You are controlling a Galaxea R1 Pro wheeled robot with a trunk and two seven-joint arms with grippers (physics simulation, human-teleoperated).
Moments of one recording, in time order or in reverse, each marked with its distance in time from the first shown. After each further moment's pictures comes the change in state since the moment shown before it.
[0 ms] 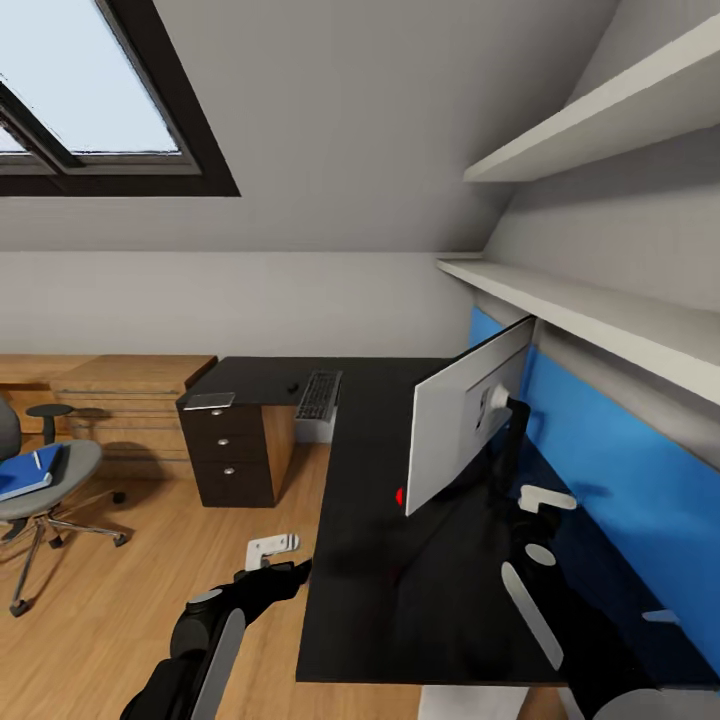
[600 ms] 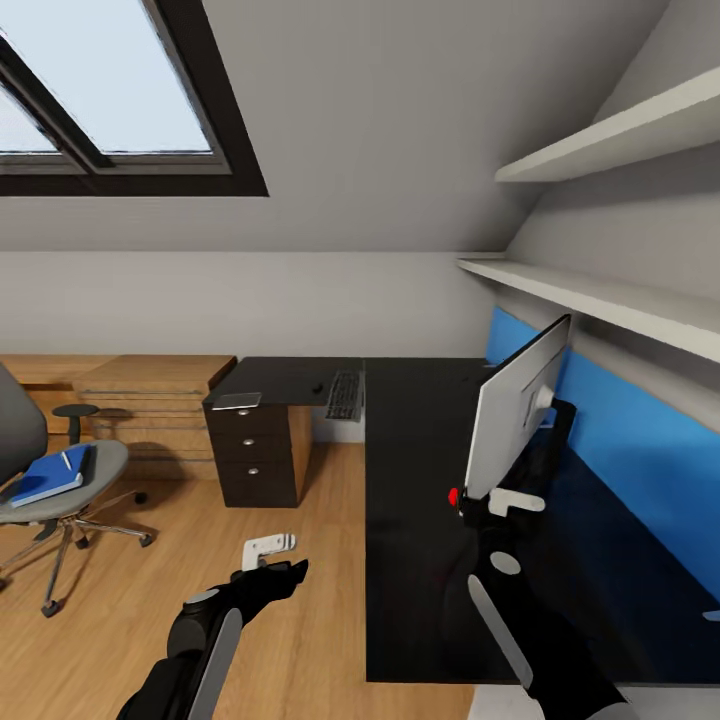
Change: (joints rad) left arm 0.000 0.002 0.013 -0.001 -0.002 -0.001 0.002; right arm 0.029 0.076 0.093 -0.055 0.057 0.016 -0.083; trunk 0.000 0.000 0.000
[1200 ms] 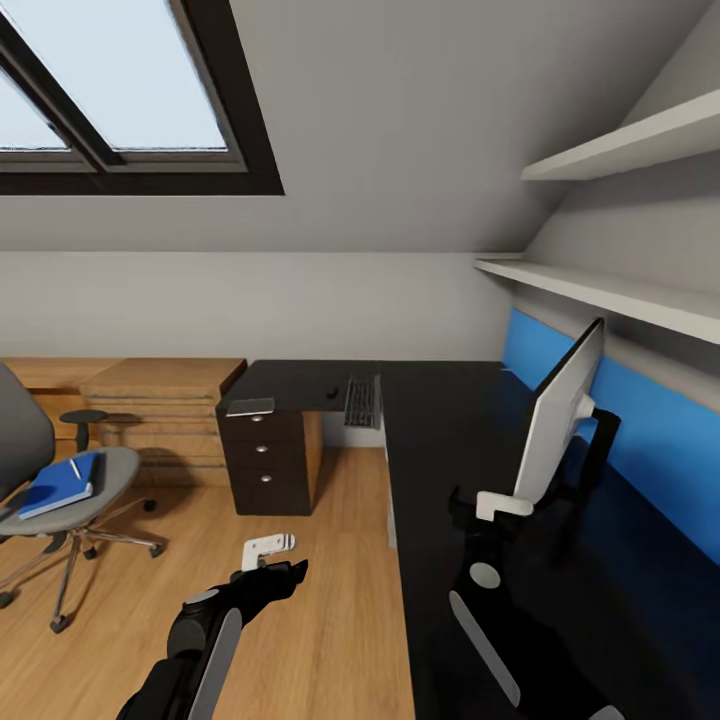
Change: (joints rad) left arm 0.000 0.000 0.001 0.002 0.001 -0.001 0.000; right arm 0.000 -0.001 0.139 0.004 0.012 -0.074 -0.146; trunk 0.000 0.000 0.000
